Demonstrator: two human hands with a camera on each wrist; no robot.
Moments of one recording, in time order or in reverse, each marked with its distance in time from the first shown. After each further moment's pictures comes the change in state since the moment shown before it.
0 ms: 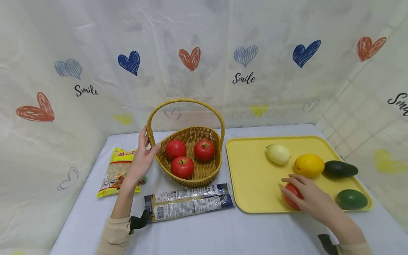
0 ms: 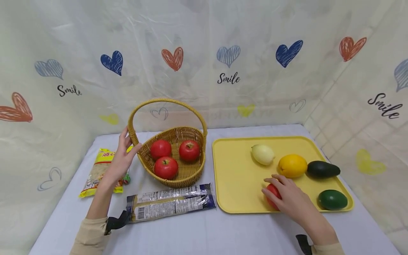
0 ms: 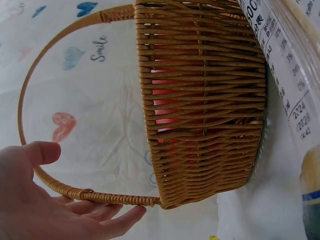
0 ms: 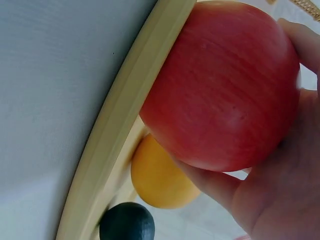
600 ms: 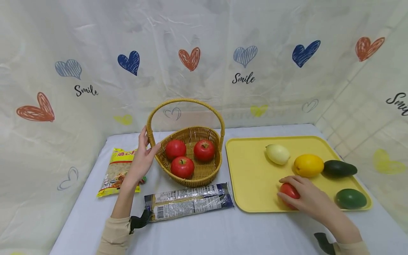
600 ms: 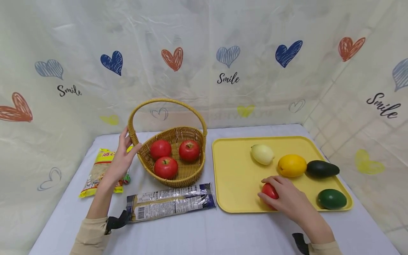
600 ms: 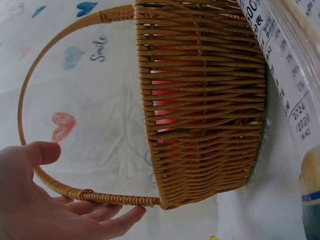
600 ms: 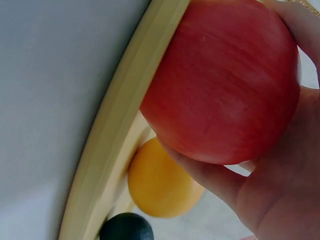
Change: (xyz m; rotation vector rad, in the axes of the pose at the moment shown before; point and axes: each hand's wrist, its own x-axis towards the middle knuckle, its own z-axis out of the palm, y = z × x) left_hand -0.001 -0.002 0.000 0.001 0.002 0.006; right_hand 0.001 -0.006 0.001 0.020 -0.011 0.032
